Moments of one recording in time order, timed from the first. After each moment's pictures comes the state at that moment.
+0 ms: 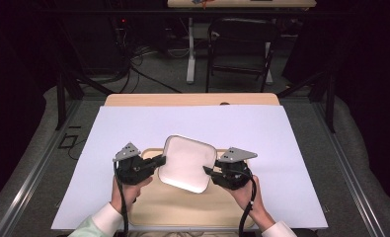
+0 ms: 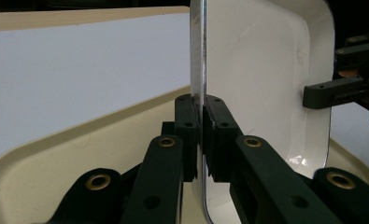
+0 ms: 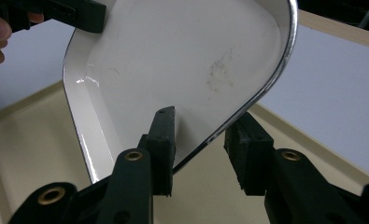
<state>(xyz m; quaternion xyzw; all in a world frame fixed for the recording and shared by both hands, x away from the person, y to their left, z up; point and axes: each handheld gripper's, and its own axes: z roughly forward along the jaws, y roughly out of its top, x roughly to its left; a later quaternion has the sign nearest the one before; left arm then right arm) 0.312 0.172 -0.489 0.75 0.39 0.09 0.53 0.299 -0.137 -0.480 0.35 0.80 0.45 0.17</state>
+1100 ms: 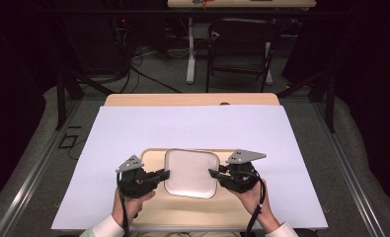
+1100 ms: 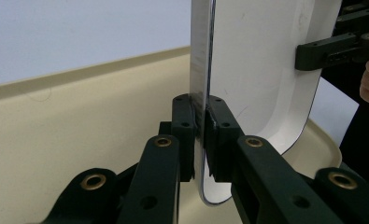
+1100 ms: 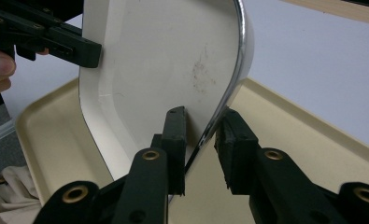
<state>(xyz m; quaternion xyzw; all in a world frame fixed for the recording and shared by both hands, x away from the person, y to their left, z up) 0.286 0.165 -0.501 0.76 0.41 0.04 0.51 0.289 -0.152 -0.474 0.36 0.80 0.46 0.13</state>
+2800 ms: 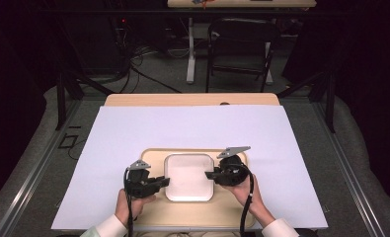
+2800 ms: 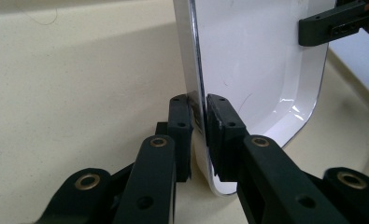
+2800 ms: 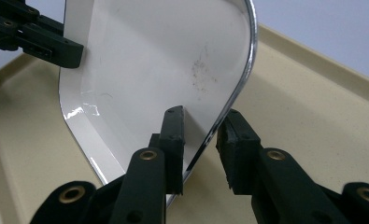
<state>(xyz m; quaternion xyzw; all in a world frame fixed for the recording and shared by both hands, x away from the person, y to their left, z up) 0.302 0.162 -0.535 0.78 0.45 0.01 0.43 0.327 -0.141 -0.515 0.38 0.83 0.40 0.06</state>
